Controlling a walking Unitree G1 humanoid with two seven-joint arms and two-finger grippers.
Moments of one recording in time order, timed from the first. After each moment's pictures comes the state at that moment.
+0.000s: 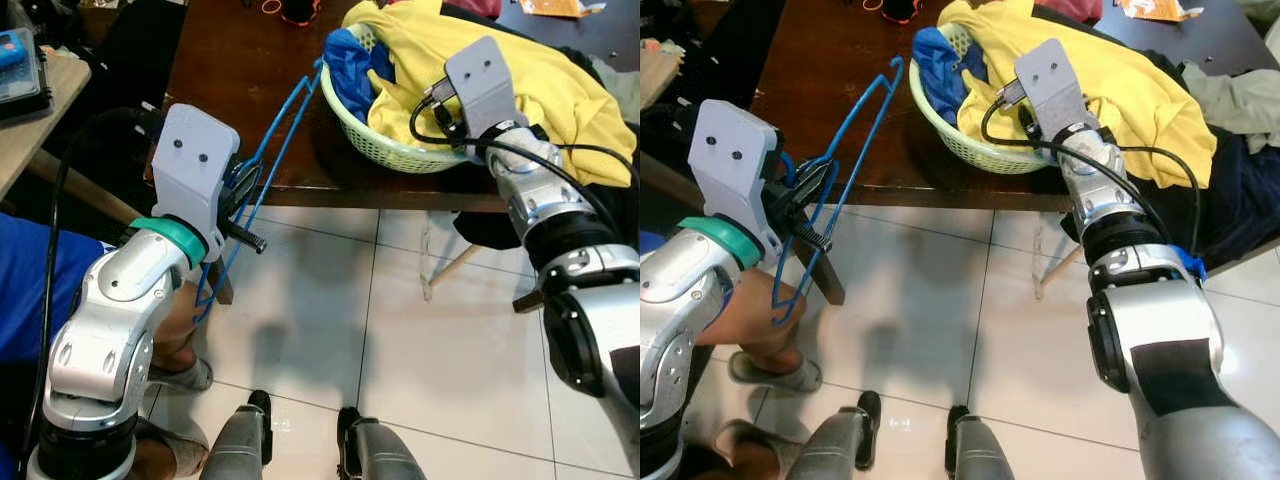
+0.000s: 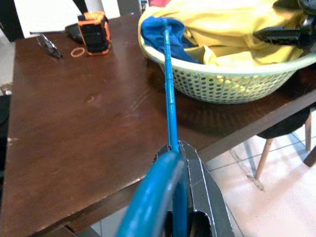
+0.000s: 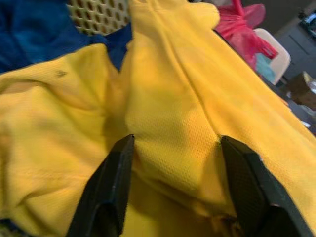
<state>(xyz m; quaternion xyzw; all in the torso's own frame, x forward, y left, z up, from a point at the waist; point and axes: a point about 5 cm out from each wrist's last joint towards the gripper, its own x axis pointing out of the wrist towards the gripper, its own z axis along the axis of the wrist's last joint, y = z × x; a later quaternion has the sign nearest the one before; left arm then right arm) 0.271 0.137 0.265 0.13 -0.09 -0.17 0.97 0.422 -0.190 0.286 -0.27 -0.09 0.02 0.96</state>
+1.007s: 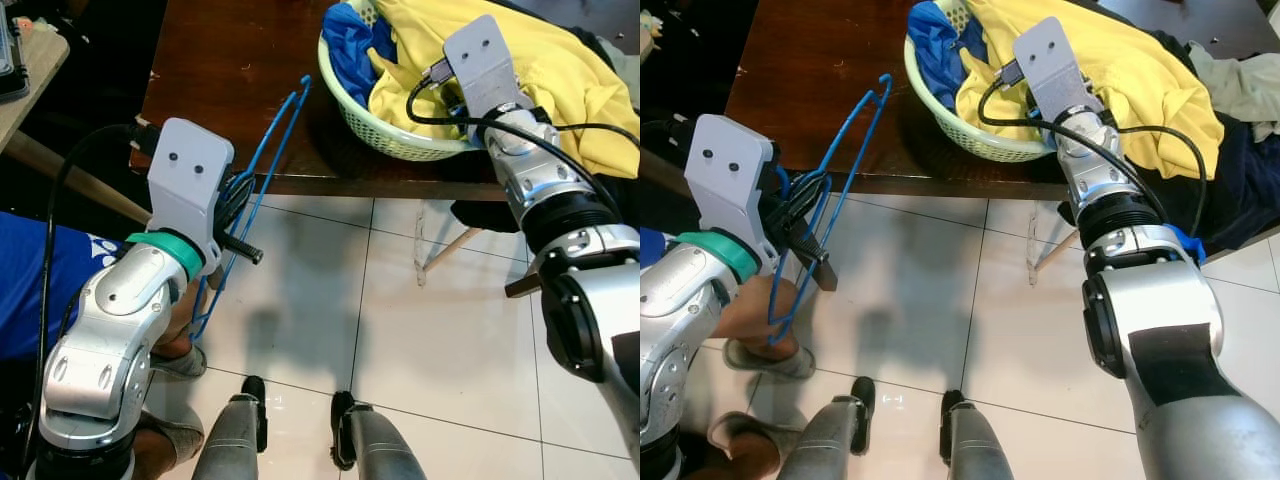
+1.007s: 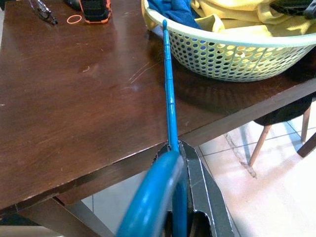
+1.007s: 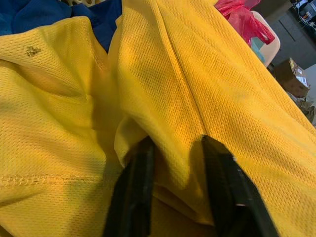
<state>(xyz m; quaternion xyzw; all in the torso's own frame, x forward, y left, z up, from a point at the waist) 0.267 0.140 0.258 0.12 -0.07 -0.15 0.98 0.426 -0.183 0.293 -0.29 -0.07 0.00 0.95</state>
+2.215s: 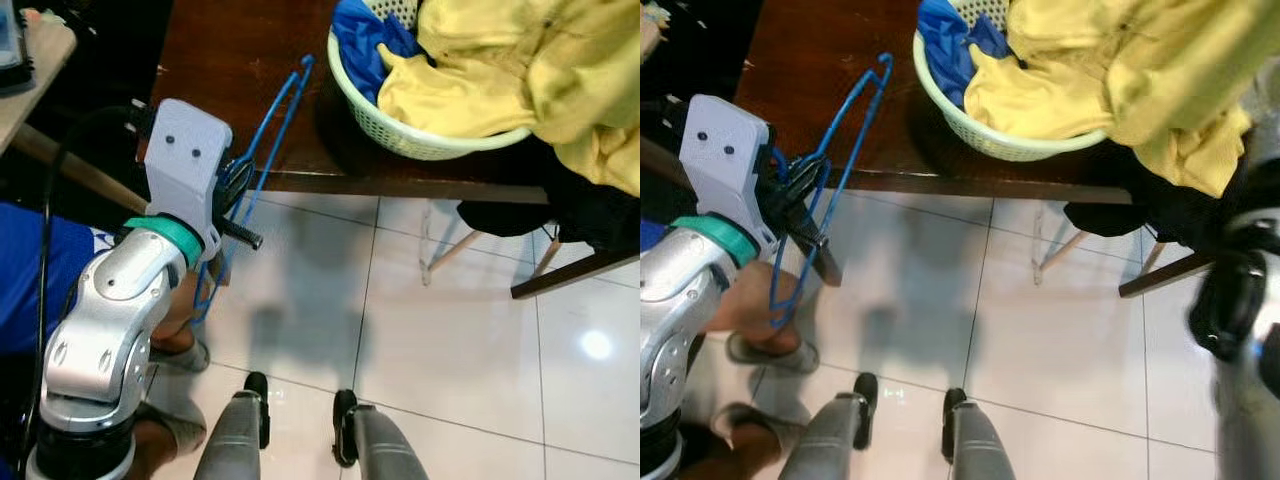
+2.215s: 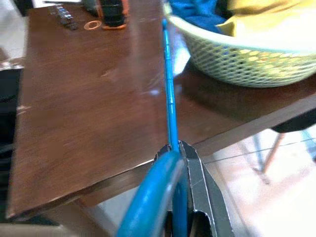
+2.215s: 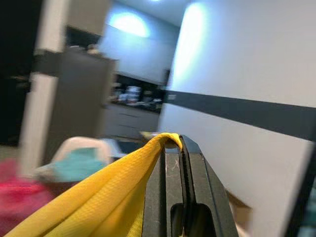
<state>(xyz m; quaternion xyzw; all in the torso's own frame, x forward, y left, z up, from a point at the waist) 0.275 0.144 0.267 0.13 -0.09 -0.14 0.98 0.317 -0.355 0.430 -0.08 -0.40 -0.31 0.86</state>
